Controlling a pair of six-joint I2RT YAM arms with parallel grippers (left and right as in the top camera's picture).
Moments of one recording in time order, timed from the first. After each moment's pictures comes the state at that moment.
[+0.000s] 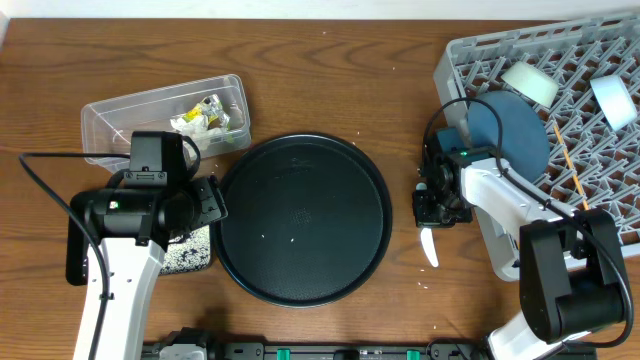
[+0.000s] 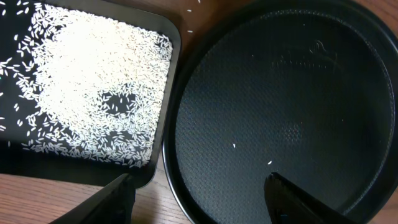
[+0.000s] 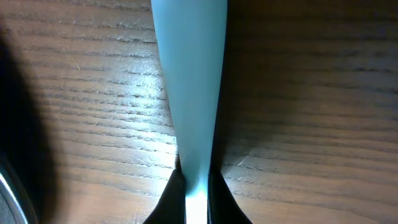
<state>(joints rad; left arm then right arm) -0.02 1.15 1.07 -1.13 0.04 -0.40 0.26 1.78 0.99 -0.82 -0.10 0.22</state>
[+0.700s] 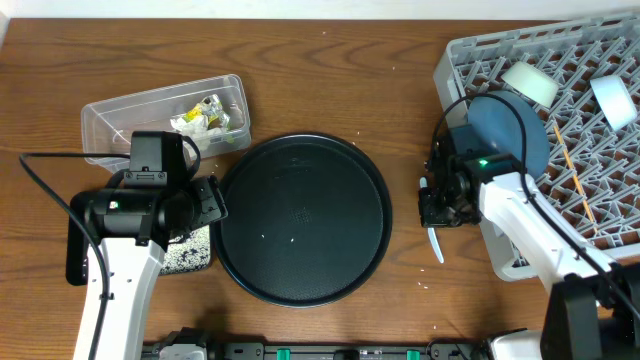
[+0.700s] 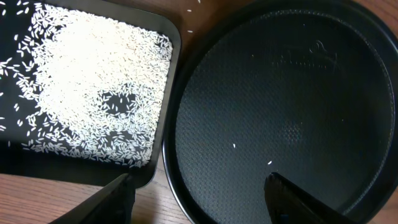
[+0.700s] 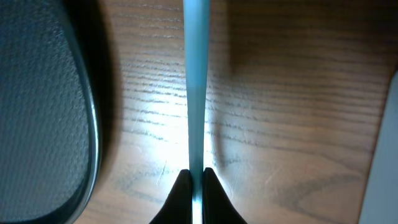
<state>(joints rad) -0.02 1.15 1.07 -1.13 0.04 -0.40 0.26 1.56 0.97 -0.89 -0.12 0.22</state>
